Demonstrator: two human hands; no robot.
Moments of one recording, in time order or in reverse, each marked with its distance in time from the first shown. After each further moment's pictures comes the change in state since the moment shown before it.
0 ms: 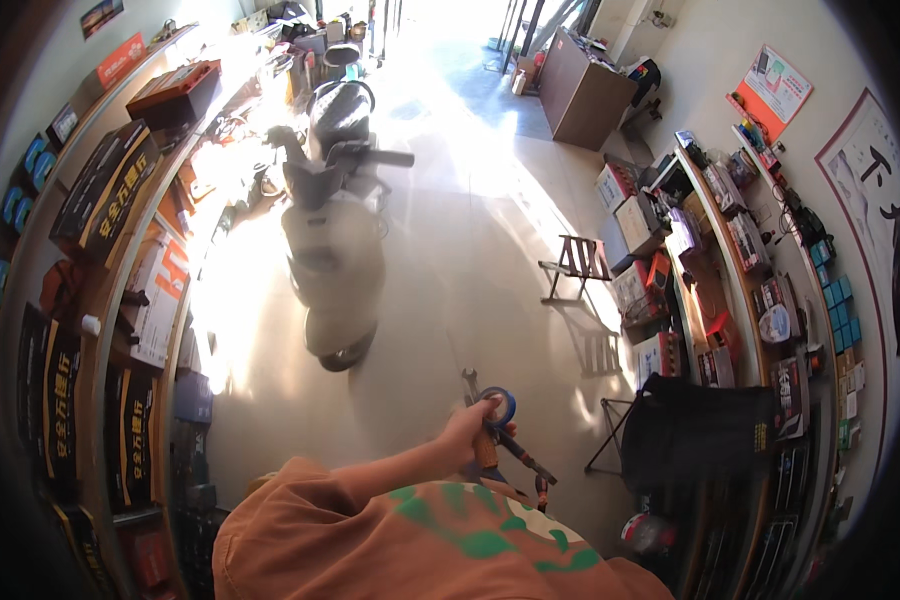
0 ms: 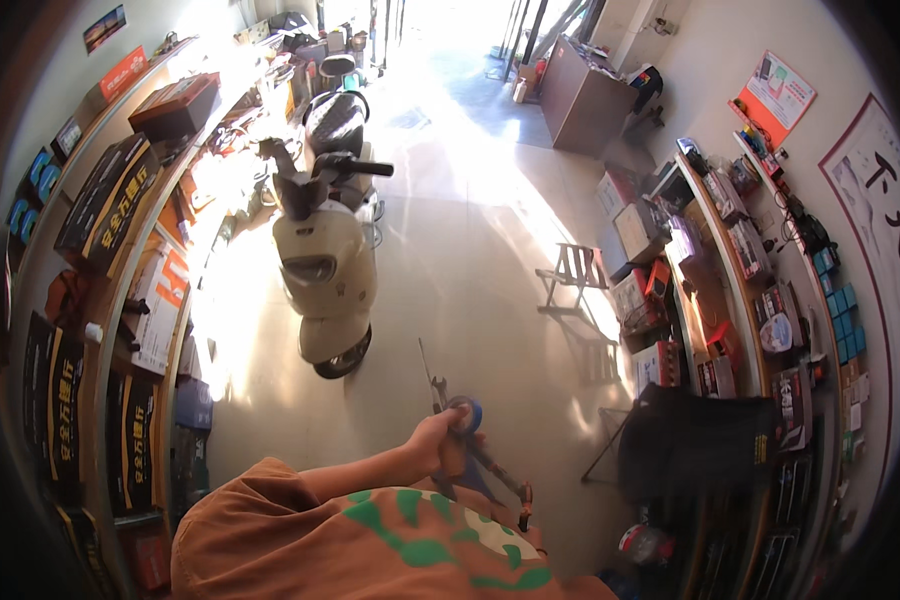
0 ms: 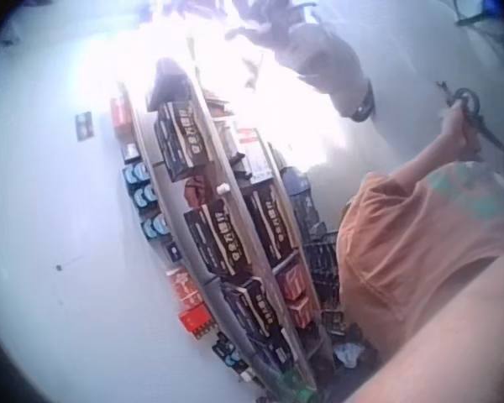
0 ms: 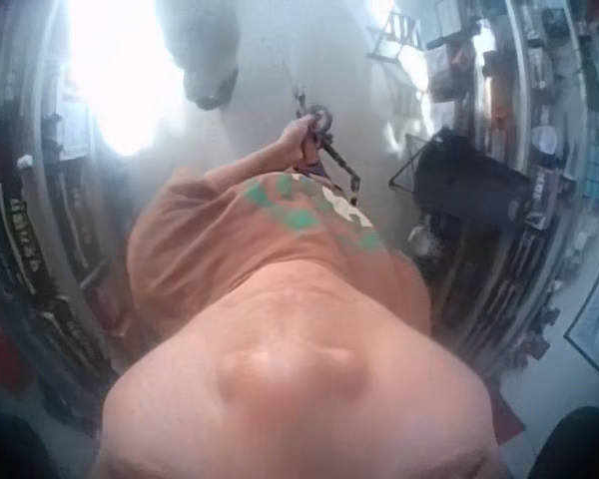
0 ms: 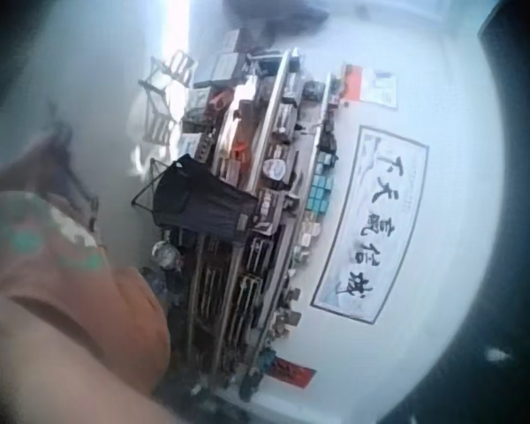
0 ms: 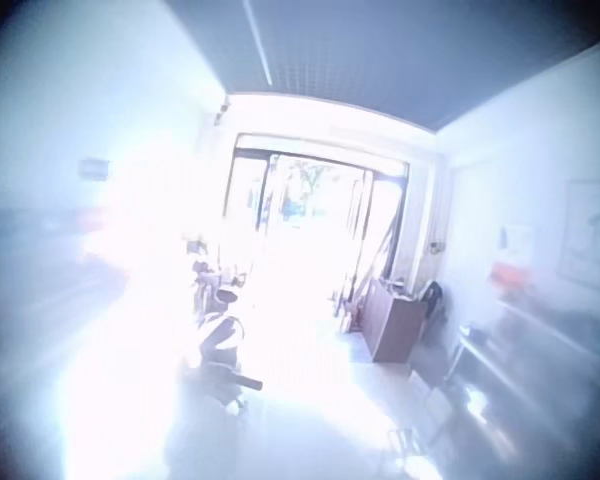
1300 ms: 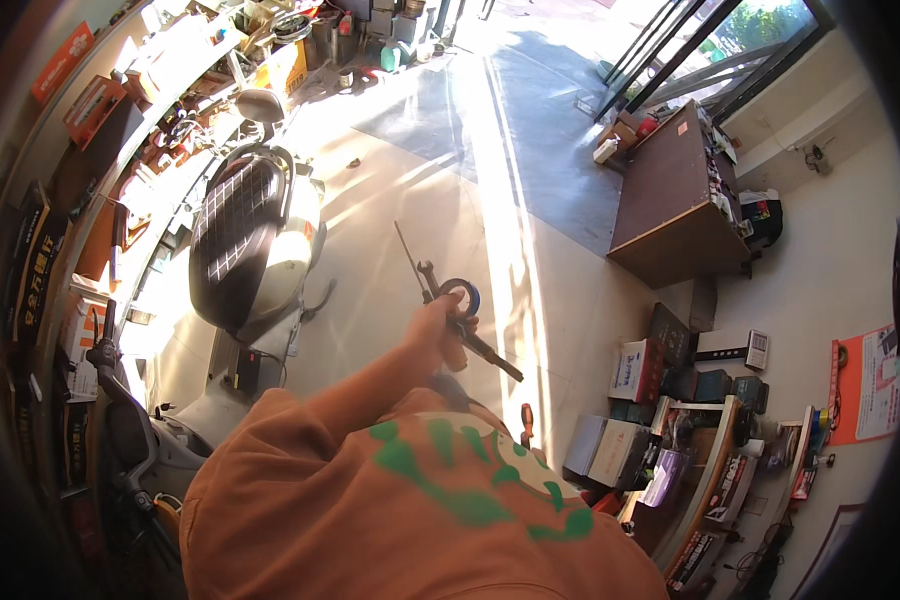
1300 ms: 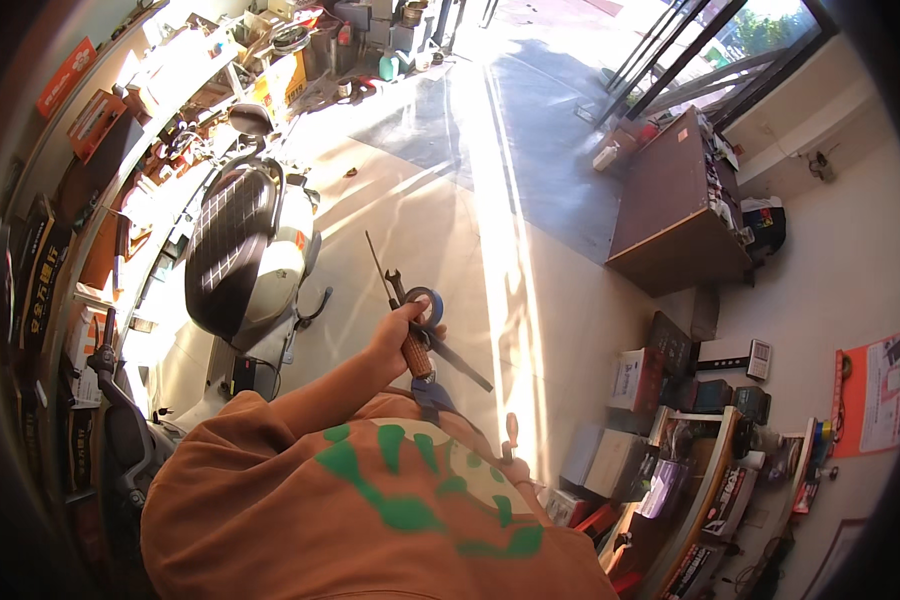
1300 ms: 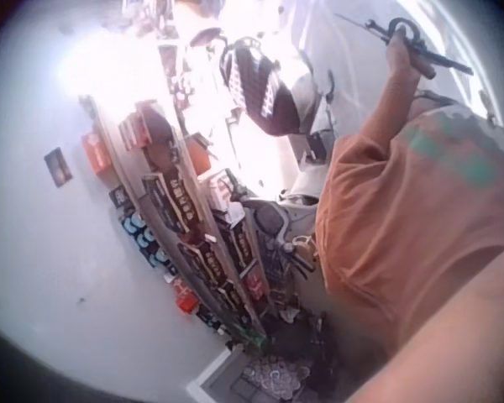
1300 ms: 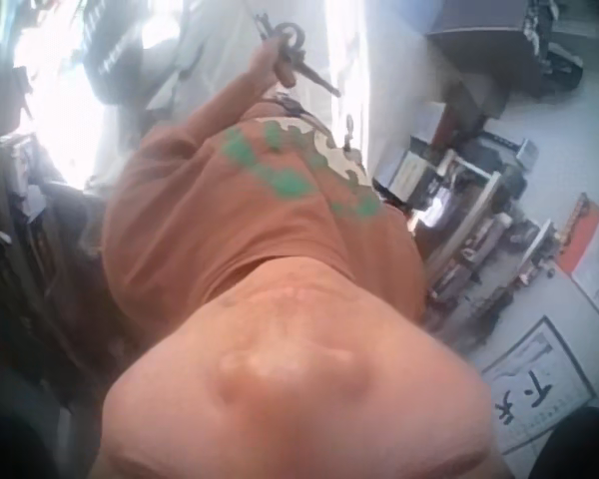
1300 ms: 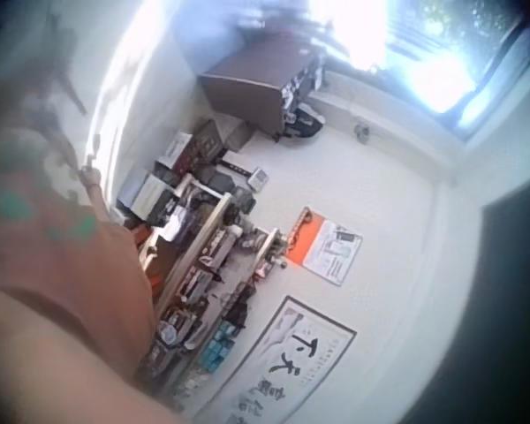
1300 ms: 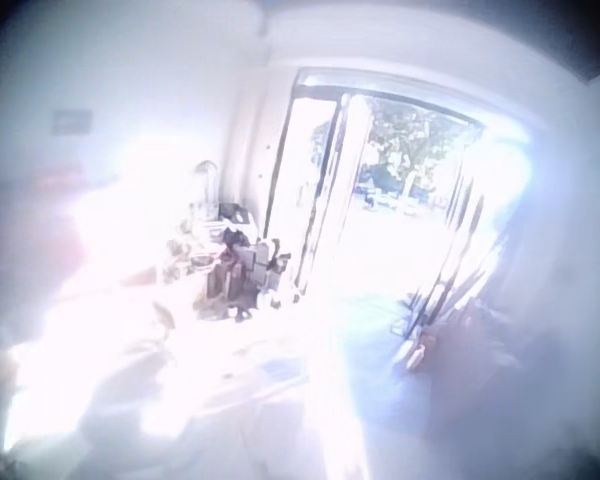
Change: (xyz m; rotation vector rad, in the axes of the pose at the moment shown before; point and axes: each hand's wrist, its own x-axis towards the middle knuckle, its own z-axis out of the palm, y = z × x) left_hand 0.543 0.859 0.432 -0.334 0.168 0.531; right_hand 0.708 -0.764 -0.654 -0.383 -0.088 -0.273
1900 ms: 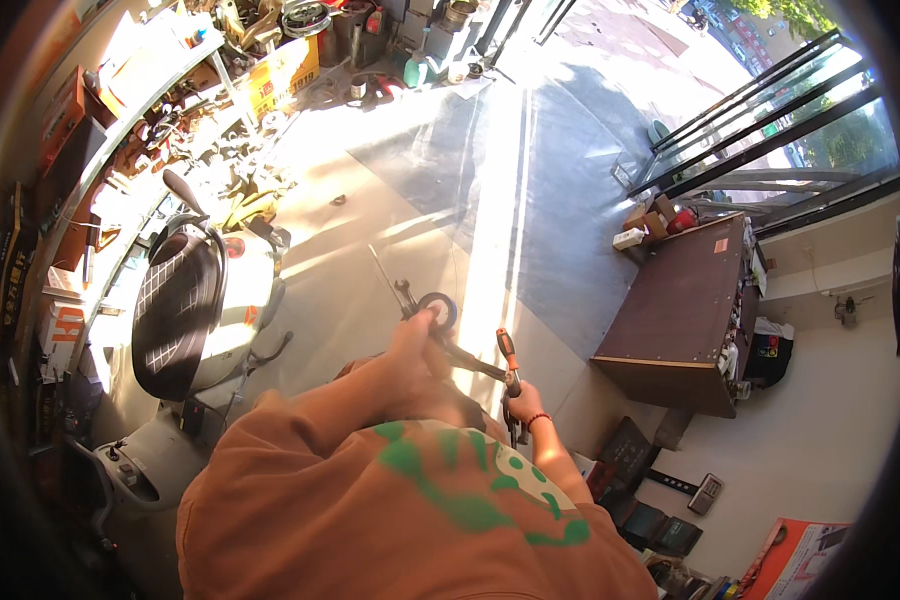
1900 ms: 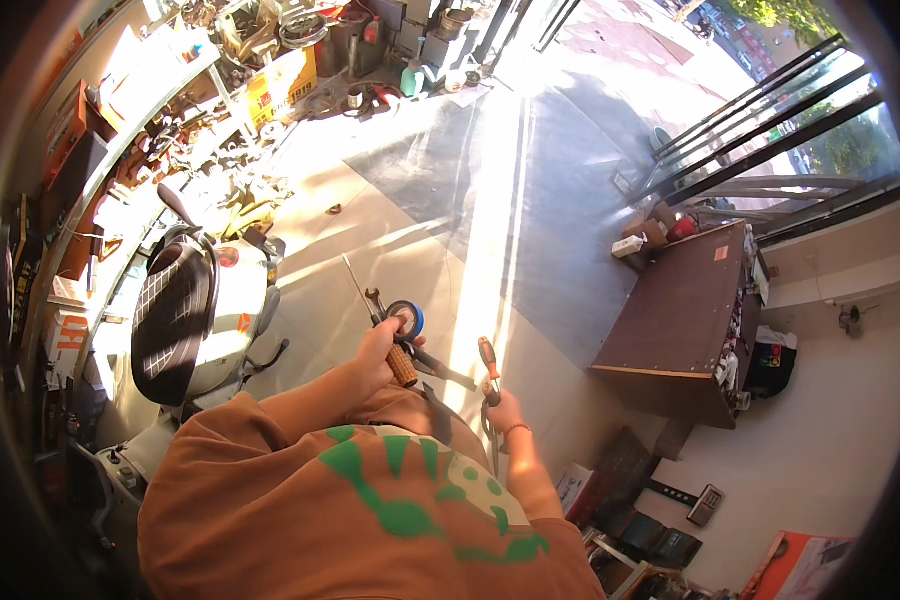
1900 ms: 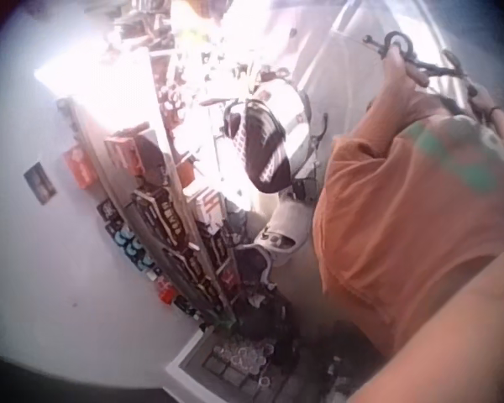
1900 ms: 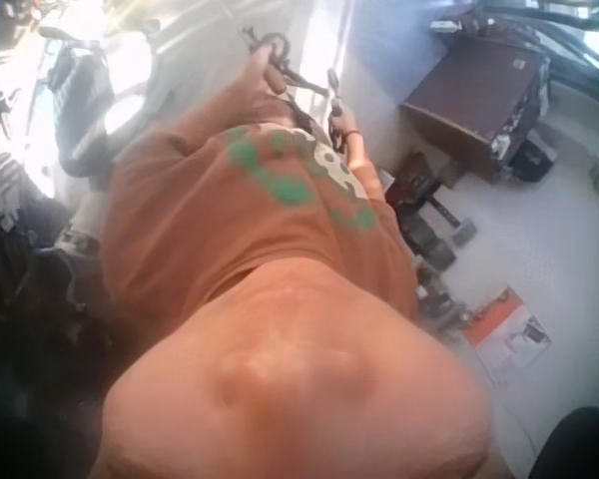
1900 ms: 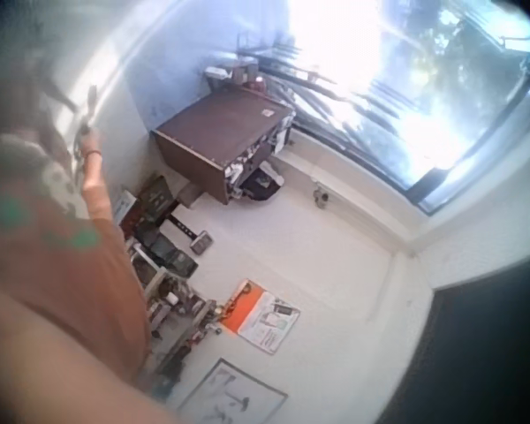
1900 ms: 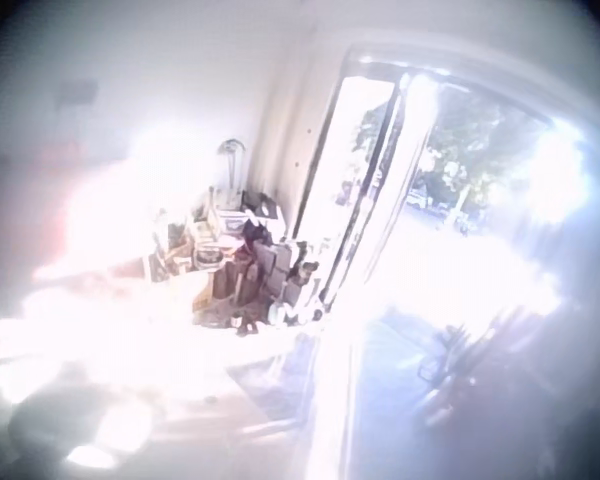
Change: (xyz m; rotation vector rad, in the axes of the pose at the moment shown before) left_hand 0.312 0.198 0.188 -0.236 0.244 -0.003; right_hand 0.363 -0.378 -0.368 -0.091 0.052 -0.376
